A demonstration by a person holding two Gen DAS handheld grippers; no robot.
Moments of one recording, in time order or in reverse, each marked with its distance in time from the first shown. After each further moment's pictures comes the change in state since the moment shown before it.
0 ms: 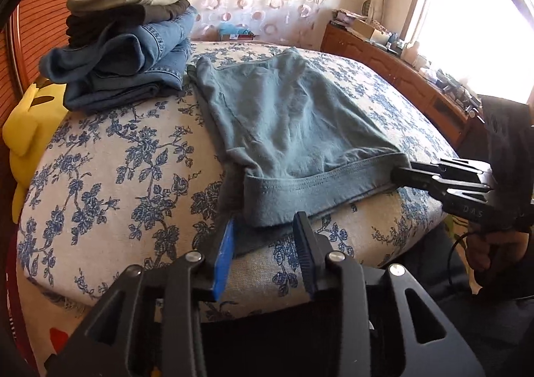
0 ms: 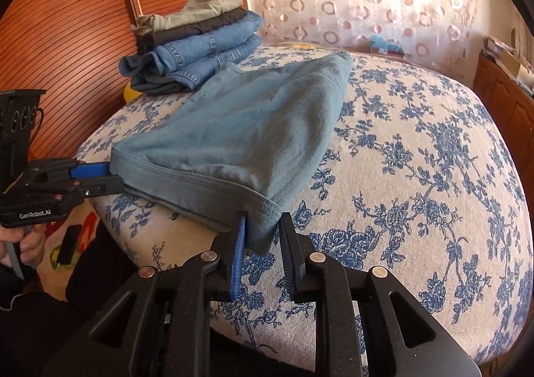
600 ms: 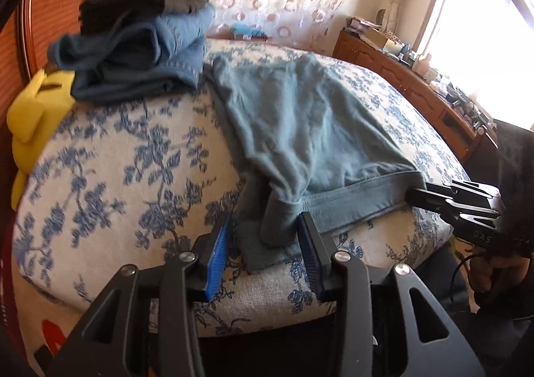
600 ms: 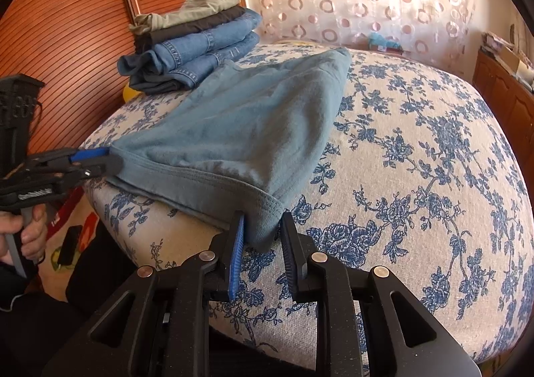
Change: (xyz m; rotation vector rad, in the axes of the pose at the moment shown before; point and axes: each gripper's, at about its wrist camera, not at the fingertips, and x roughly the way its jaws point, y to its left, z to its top) left arm 0.012 0.019 0.006 -0.075 -0.008 0.011; right arm 0.001 0.000 -0.003 0.010 0.003 0.005
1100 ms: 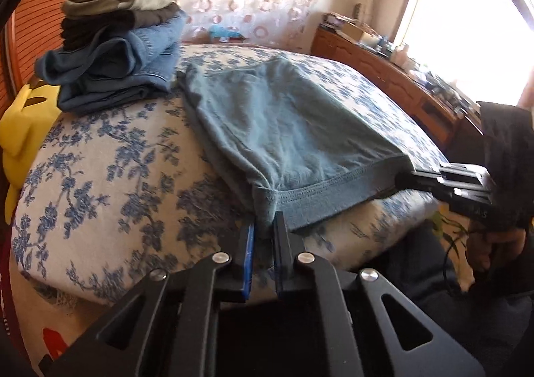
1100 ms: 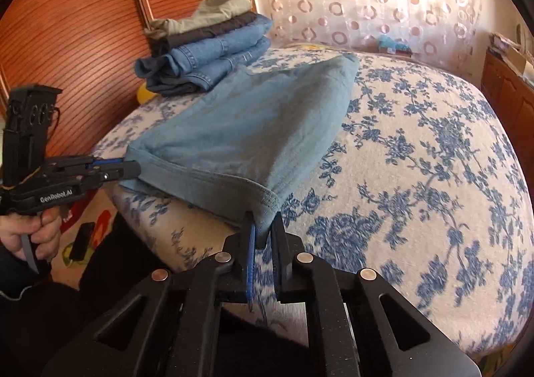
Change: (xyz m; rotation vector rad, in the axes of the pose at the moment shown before) left arm -0.024 -0.027 -0.013 0.086 0.015 -0.072; right arm -0.026 -0.002 -0.008 0.006 -0.015 0.066
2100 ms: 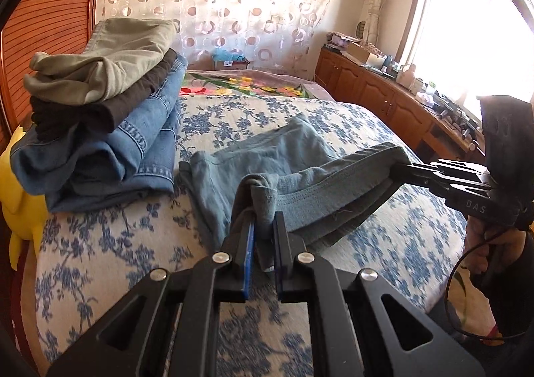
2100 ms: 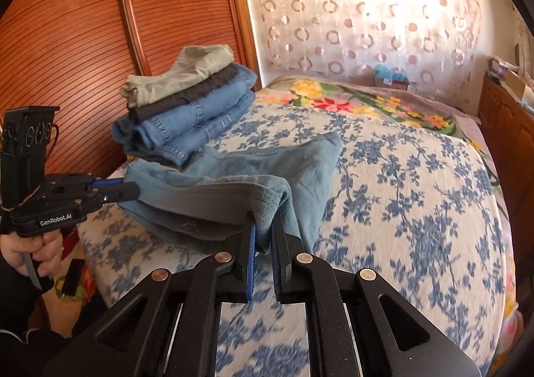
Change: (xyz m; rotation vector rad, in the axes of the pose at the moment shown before) left arm 0.035 0.029 0.102 0.005 -0.090 0.035; right arm 0.020 -0.036 0.105 -0.039 -0.097 -0.032
